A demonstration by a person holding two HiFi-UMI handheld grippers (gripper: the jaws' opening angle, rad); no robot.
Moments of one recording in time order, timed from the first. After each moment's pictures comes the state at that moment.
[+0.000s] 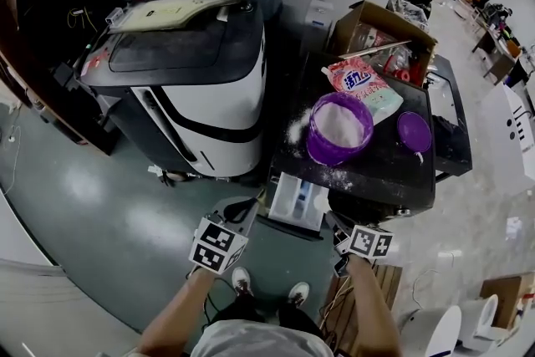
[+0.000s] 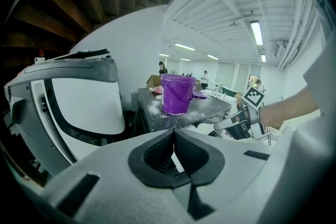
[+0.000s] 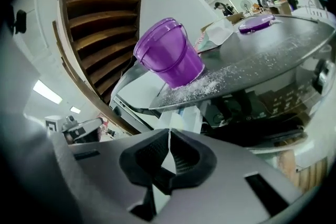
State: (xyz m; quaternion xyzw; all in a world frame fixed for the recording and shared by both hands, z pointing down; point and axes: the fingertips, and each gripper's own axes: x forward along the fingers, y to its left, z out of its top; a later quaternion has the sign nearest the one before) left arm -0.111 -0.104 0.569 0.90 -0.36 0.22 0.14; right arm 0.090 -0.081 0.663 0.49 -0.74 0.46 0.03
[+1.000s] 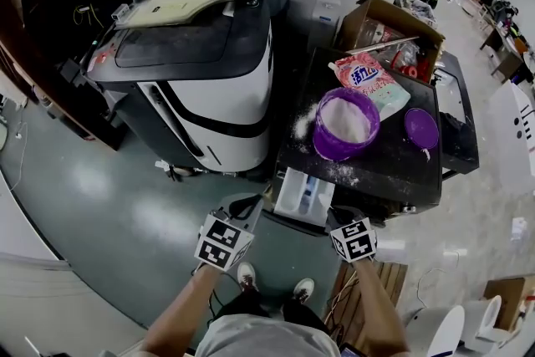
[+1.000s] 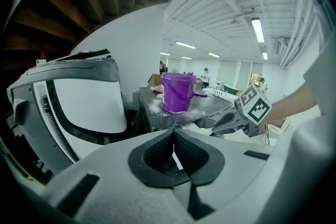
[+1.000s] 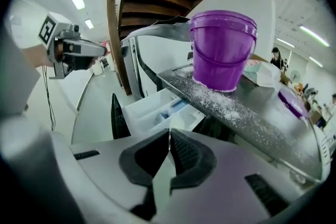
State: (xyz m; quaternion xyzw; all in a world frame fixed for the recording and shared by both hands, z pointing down) left arm -0.112 -0.100 0.571 0.89 -0.37 0.23 0.13; right arm 0.076 -0.082 0.683 0.45 -0.80 0.20 0.35
